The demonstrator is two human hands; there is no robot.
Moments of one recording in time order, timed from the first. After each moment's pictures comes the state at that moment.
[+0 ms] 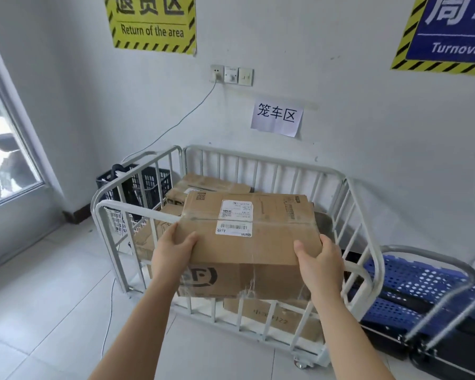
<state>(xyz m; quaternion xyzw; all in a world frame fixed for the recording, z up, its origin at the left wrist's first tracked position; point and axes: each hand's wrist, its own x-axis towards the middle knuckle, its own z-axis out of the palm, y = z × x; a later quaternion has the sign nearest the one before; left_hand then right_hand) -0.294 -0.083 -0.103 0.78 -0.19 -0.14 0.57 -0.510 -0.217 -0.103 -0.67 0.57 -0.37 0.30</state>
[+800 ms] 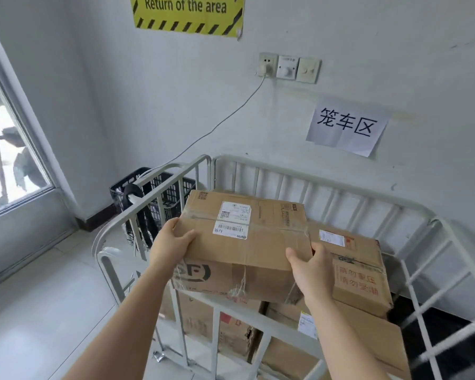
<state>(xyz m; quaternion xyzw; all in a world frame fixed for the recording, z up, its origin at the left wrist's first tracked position) 0.056 -0.263 -0.124 0.83 -0.16 -0.16 0.50 -0.160 -0.415 -0.142 -0.68 0.57 -0.30 0.35</state>
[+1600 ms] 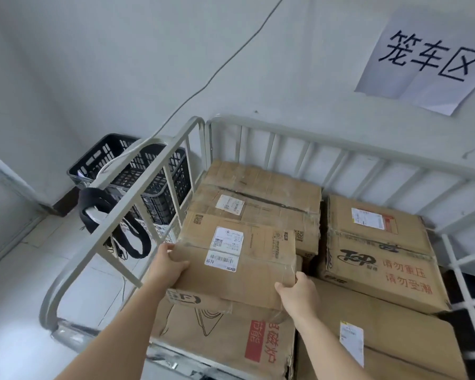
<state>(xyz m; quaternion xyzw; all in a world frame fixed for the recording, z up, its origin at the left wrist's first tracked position) 0.295 -0.391 -0.301 0.87 -0.12 -0.33 0.33 0.047 -0.516 -0.305 -0.64 0.67 -0.02 0.38</state>
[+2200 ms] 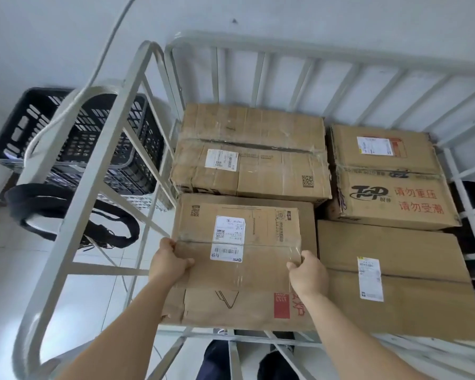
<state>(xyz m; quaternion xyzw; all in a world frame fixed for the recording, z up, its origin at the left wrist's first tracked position) 0.355 -0.401 -0.410 0.88 -0.20 -0.40 0.16 0.088 -0.498 -0.401 -0.59 0.75 0.03 0.31</state>
